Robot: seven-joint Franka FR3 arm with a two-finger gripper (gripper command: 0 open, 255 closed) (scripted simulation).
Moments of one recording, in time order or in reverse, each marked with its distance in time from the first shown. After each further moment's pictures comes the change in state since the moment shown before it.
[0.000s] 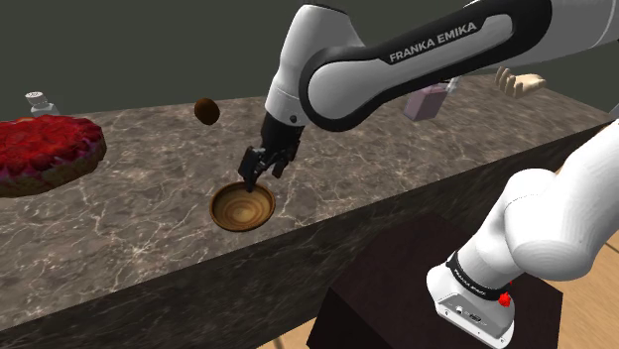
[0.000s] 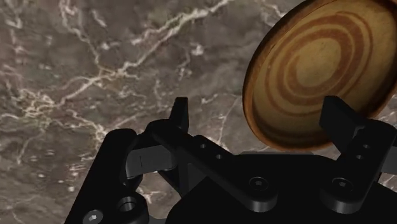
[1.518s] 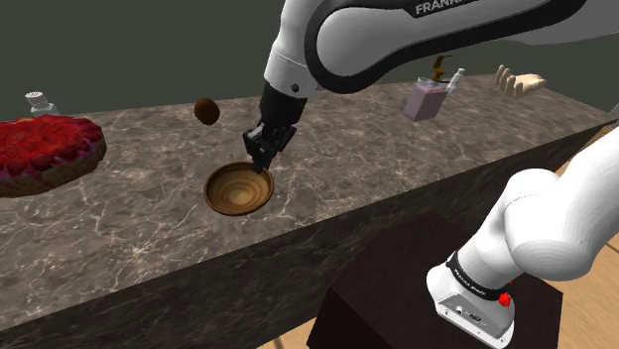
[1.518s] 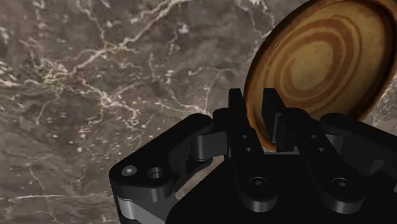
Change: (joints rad) arm -0.007 -0.051 -0.009 0.088 -0.019 -0.136 0.032
